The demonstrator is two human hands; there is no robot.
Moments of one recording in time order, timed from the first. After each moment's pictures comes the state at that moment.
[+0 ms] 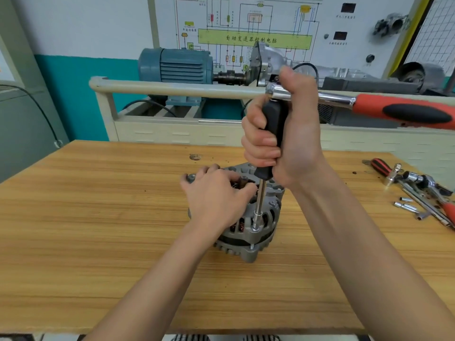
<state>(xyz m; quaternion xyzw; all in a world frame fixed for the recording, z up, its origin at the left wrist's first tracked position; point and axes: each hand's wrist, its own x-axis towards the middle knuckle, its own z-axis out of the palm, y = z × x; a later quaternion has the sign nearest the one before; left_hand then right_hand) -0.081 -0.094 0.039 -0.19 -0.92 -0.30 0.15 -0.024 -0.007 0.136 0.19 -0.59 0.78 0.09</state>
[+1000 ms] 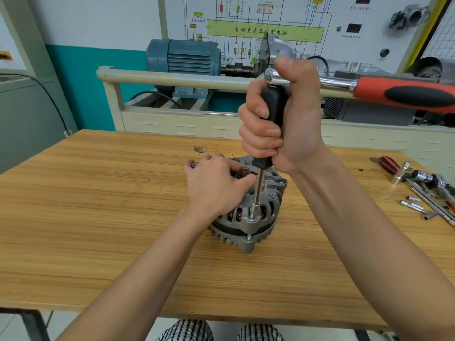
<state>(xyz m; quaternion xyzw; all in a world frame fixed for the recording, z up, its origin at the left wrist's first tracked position) -0.086 -0.096 0.038 -0.22 -0.90 -0.33 0.18 -0.029 -0.004 0.139 0.26 -0.56 0.79 0.01</state>
